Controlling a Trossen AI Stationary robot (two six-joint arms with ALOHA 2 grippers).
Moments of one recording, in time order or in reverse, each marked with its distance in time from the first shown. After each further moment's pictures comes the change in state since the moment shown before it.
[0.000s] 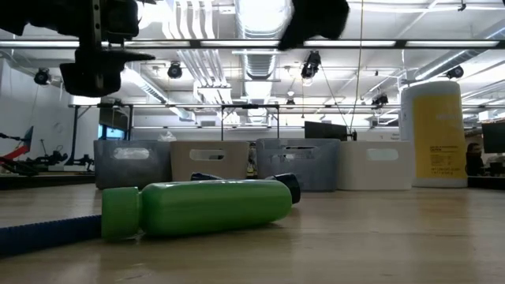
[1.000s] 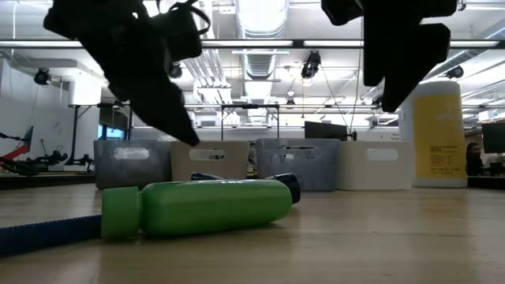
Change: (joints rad) left arm 0.044 0.562 0.343 -0.291 0.031 0.698; right arm 0.098 -0.002 -0.125 -0.262 0.104 0.546
